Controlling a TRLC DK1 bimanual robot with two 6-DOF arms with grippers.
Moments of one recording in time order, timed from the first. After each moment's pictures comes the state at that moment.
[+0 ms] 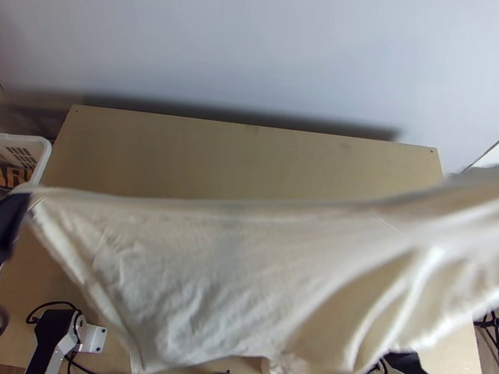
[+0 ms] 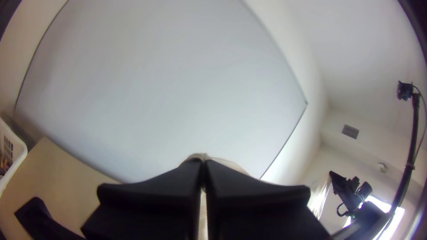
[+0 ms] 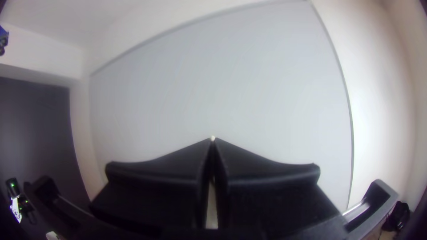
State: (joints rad) left arm 0.17 0.41 1.22 -0.57 0.51 -0.72; right arm 0.41 0.89 1.91 -0.67 0.21 0.17
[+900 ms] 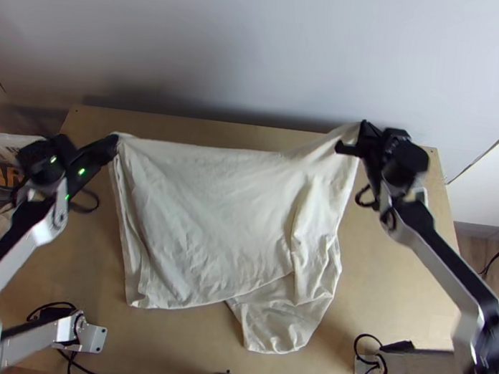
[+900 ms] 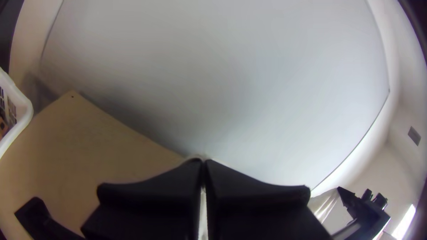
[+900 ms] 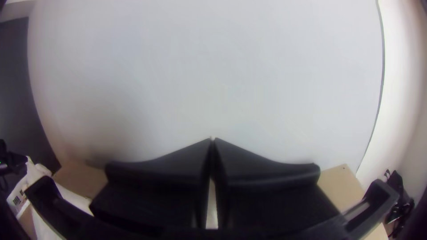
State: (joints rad) left arm 0.10 1.23 0.78 0.30 0.30 -0.58; right arm 0.30 1.50 1.12 0.32 0.18 0.17
